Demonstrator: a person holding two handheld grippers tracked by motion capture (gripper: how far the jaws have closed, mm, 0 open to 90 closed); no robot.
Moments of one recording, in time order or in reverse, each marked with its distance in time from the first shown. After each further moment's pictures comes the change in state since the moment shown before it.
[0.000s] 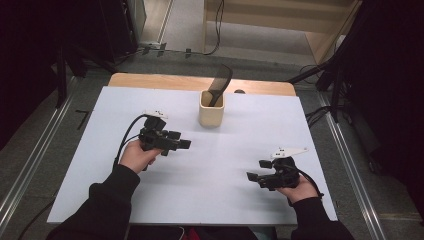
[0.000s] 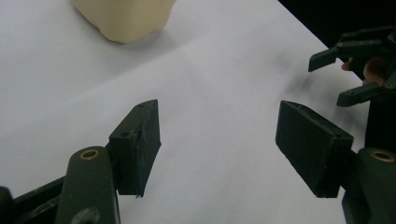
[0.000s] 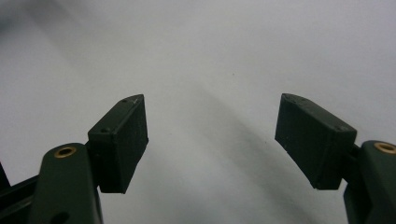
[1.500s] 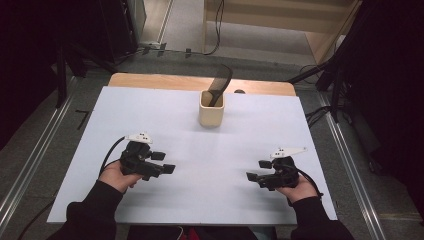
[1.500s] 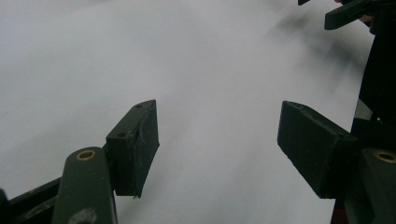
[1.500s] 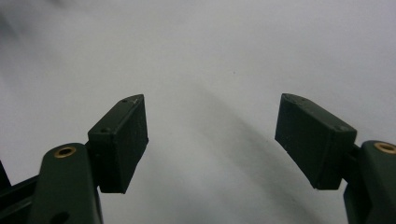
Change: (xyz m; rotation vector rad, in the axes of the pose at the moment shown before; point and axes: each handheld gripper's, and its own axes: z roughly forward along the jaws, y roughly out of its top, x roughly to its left) left arm -0.019 -0.057 -0.038 0.063 0.031 0.067; right arm -0.001 0.000 0.002 0.008 0.003 0.011
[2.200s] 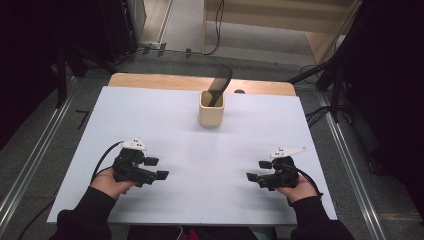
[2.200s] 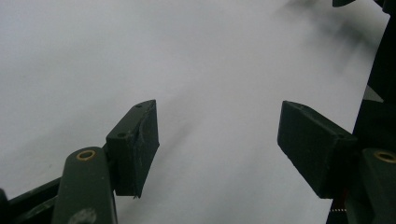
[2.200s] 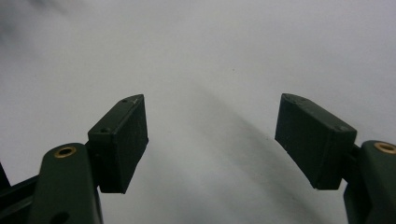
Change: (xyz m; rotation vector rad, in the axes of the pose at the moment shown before) left arm -0.004 -0.017 -0.011 0.024 0.042 0.008; right arm -0.001 0.000 0.001 0.010 0.002 0.005
